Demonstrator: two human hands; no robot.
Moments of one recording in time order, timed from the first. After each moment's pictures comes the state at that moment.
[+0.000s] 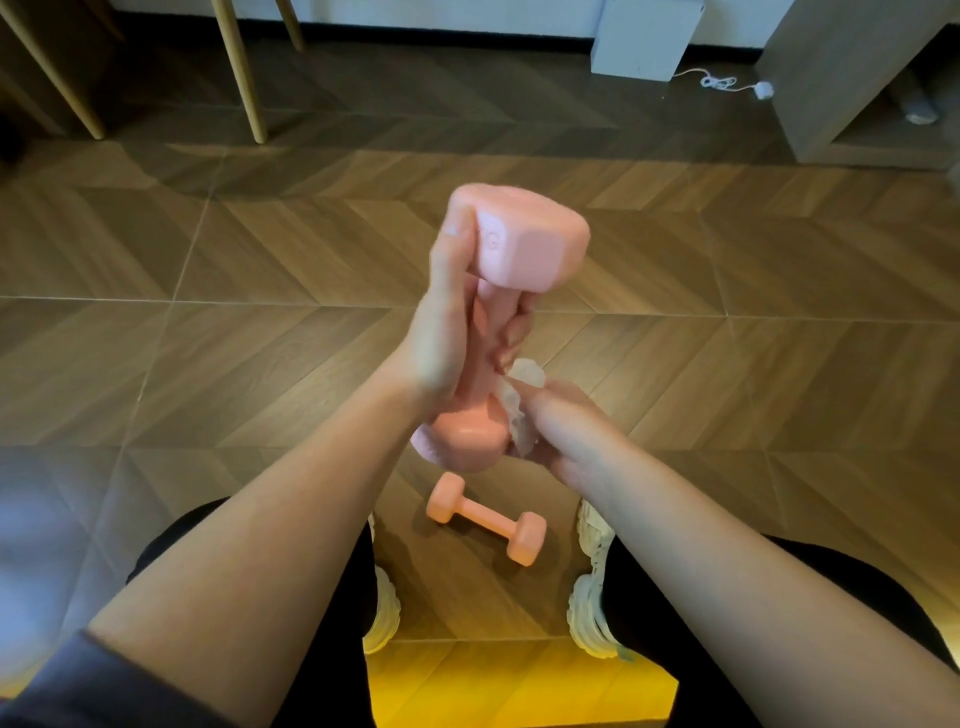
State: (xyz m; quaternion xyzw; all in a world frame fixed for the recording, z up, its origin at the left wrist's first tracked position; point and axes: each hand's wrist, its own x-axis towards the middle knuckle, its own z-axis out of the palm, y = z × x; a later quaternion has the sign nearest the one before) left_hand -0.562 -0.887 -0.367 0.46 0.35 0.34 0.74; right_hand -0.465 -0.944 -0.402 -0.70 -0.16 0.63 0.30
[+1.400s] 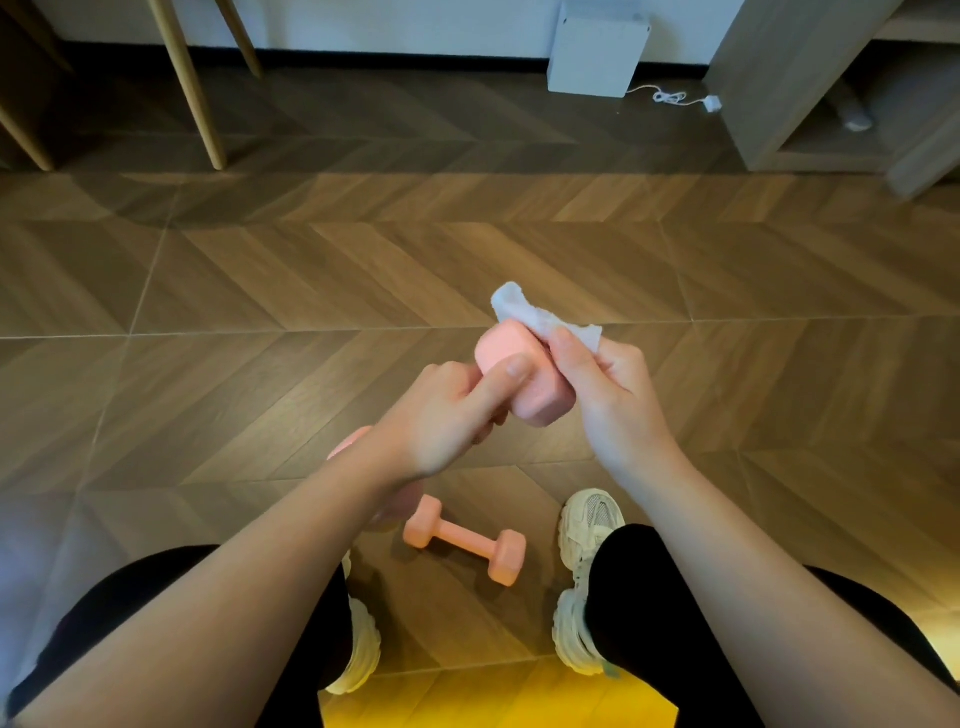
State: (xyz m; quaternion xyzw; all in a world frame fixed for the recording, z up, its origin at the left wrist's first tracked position) left_hand -0.560 -0.905 -0.398 0.66 0.44 0.15 0.59; right_hand -0.404 -0.959 -0.391 -0.55 -0.47 0.44 0.53
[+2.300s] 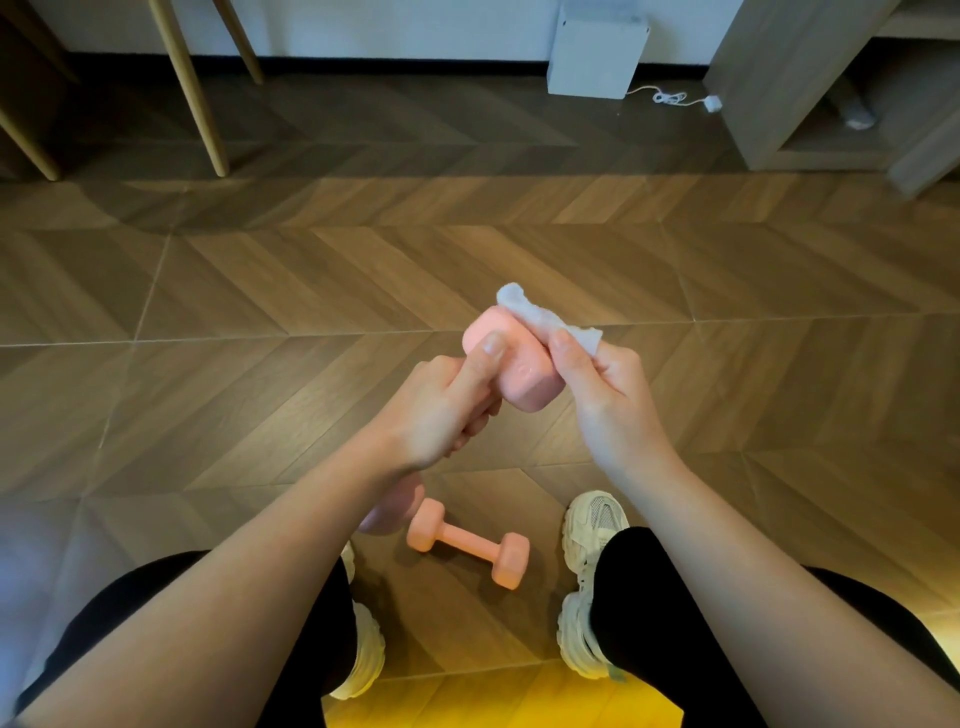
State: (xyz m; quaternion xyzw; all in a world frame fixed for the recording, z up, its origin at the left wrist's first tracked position) left_hand -0.560 -0.900 -0.399 0.63 0.46 0.17 0.60; right_hand -0.407 -0.959 -0.391 -0.55 -0.51 0.42 0.52
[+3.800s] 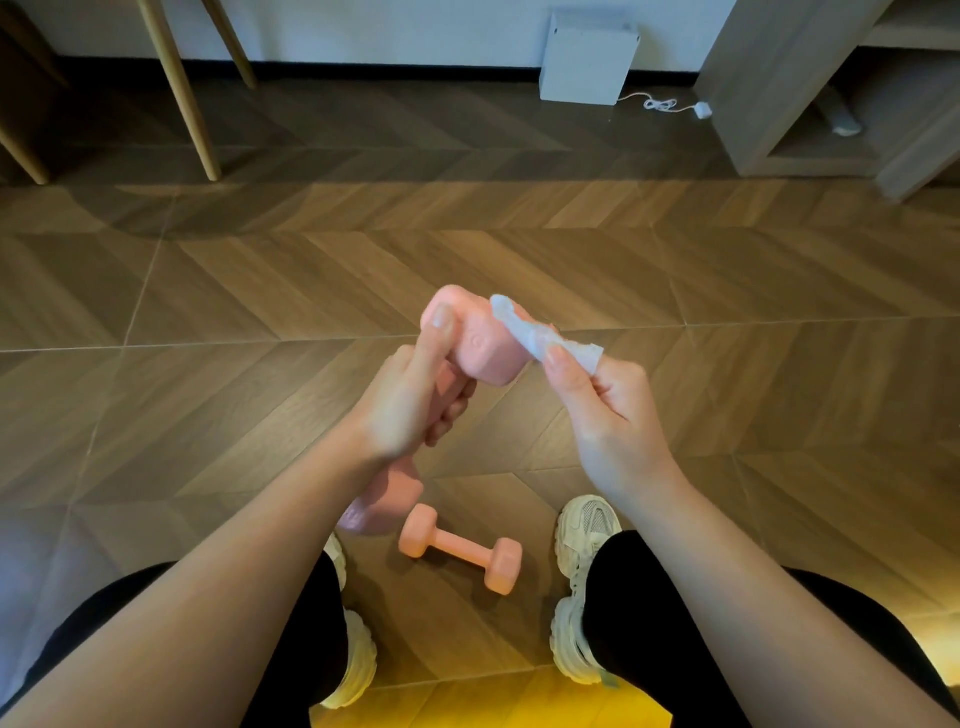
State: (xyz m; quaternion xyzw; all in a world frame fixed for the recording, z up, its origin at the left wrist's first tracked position) left_hand -0.563 -0.891 -0.397 0.56 0.48 0.21 0.64; right_hand -0.400 -0.965 -0.397 -0.55 -0.55 0.39 0.49
